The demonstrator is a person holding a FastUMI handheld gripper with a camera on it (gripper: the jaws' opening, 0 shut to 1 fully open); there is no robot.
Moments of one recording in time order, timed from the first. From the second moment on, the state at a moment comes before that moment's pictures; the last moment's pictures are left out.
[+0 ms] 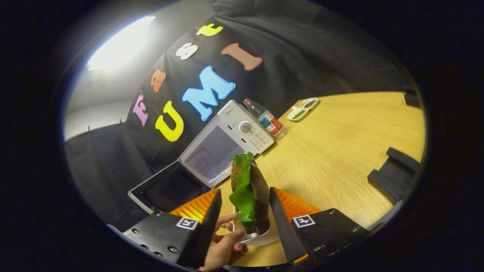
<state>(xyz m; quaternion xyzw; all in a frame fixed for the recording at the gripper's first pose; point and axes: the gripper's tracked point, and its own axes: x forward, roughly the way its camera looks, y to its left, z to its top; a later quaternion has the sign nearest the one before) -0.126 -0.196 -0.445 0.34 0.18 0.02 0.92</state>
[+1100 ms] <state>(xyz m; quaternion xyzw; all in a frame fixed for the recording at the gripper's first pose) -0.021 -0.099 -0.362 0.31 0.17 0.10 0.93</state>
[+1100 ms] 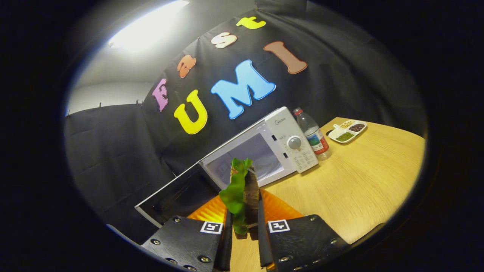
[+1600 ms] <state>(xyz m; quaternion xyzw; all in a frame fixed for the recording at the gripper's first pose) 0.131 -0.025 -0.391 0.34 0.20 0.10 0.91</state>
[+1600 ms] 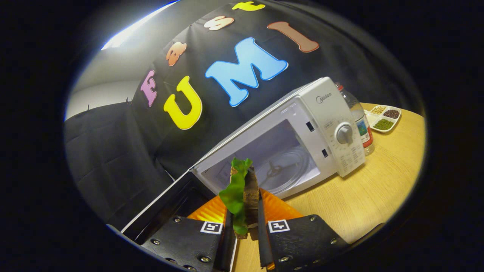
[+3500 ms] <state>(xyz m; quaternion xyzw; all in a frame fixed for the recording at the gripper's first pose) 0.119 0.013 -0.330 0.06 0.14 0.11 0.98</state>
